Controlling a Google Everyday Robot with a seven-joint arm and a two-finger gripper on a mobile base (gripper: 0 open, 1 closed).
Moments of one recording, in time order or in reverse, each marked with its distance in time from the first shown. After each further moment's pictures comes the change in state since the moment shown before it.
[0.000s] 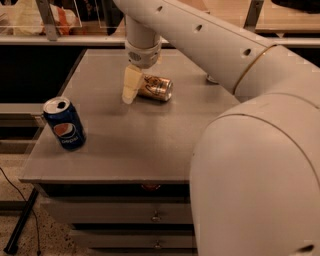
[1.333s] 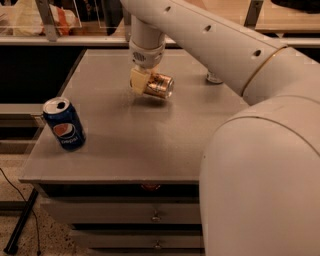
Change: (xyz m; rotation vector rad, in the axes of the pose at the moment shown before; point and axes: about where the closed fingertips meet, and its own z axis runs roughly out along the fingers) arm 0.002 -0.001 -0.002 -0.009 -0.039 -0.027
